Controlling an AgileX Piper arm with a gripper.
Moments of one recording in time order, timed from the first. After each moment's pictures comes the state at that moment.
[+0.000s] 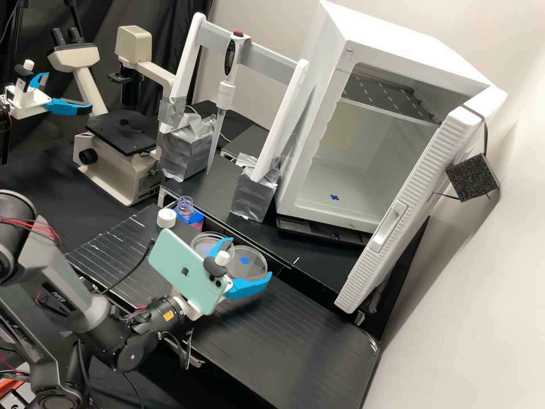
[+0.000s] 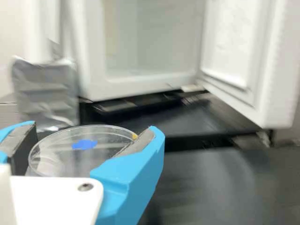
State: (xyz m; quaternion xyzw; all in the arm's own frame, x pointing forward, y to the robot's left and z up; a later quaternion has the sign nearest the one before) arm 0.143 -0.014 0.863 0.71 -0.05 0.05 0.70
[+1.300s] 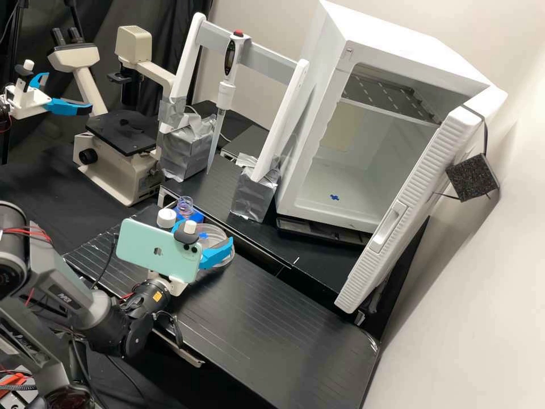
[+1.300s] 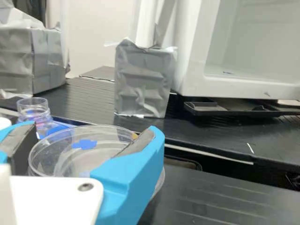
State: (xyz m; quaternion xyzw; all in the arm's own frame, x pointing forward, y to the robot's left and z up) arm 0.158 0.002 0.829 0.67 0.09 0.02 0.74
